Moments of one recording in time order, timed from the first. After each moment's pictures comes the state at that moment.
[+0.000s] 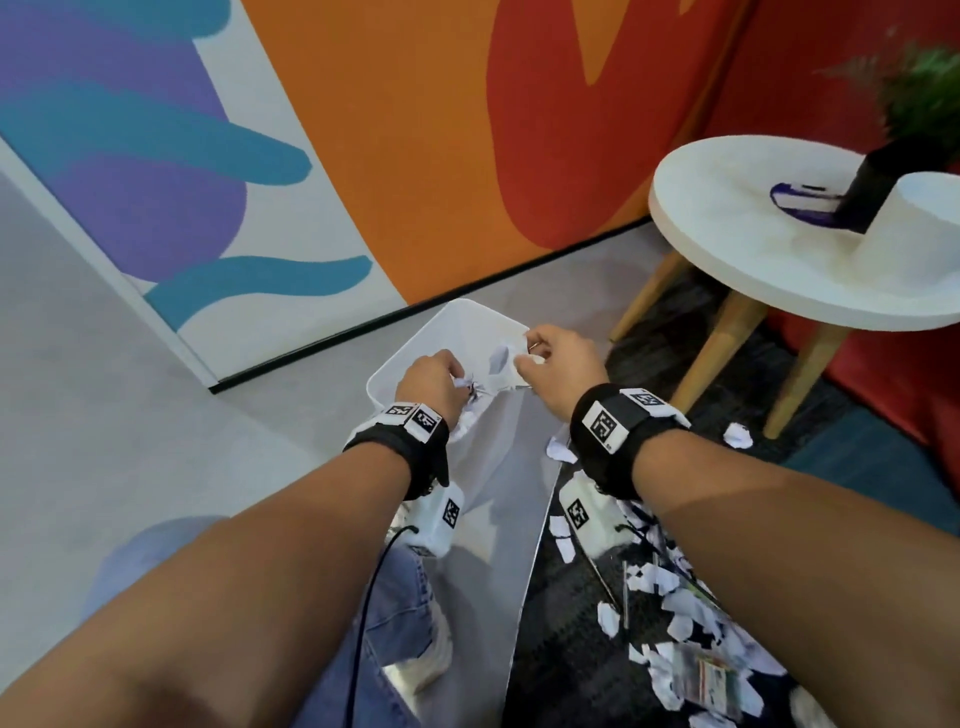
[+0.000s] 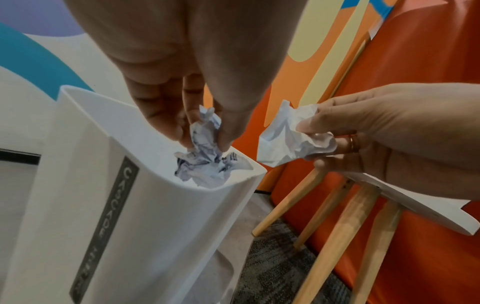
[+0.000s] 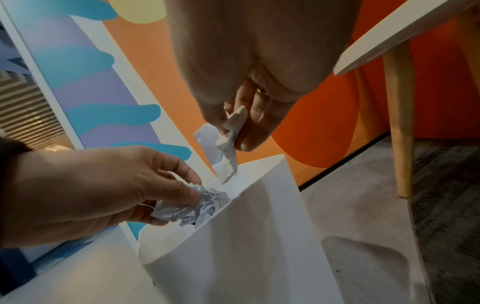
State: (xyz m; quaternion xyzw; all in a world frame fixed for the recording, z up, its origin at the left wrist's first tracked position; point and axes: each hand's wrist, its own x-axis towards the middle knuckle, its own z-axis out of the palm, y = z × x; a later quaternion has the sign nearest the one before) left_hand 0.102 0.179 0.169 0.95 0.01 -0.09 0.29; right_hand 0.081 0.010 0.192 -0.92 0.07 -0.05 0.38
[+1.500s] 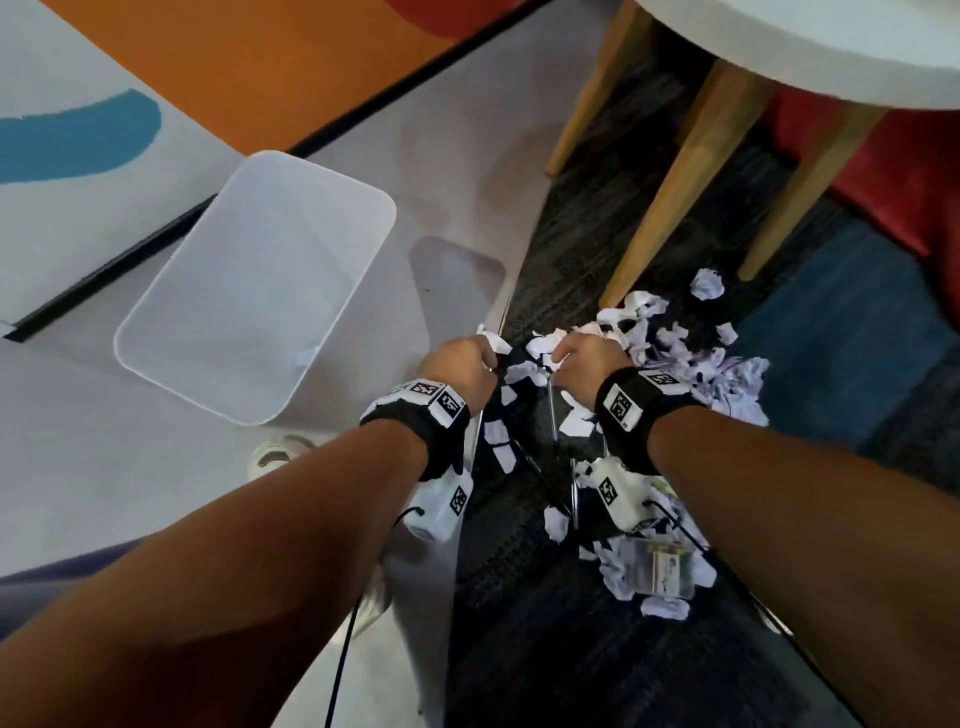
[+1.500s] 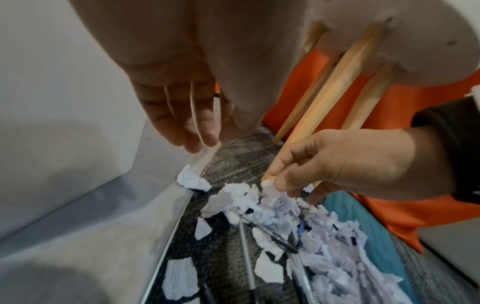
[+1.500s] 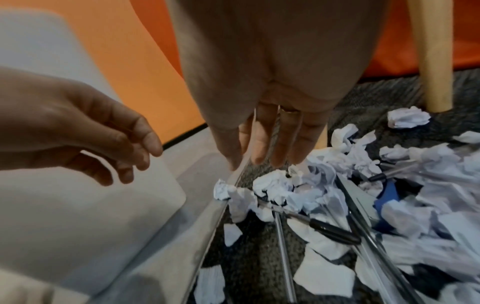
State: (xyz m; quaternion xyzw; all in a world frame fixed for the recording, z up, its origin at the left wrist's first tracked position) left_hand 0.103 0.024 0.012 0.92 -0.12 -0.31 0.21; right_hand 0.059 -0.155 -0.022 -0.90 0.22 0.24 0.30
